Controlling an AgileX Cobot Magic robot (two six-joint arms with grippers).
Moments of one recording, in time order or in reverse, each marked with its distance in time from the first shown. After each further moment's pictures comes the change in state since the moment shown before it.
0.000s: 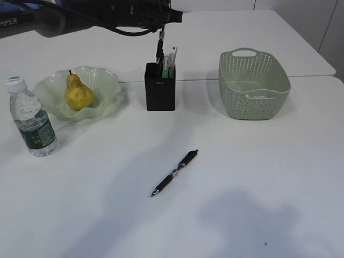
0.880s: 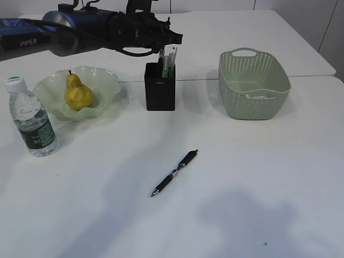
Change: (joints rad) left arm 0.005 0.078 0.000 0.017 -0.037 0.000; right arm 0.000 0.000 0.000 0.002 -0.018 0.000
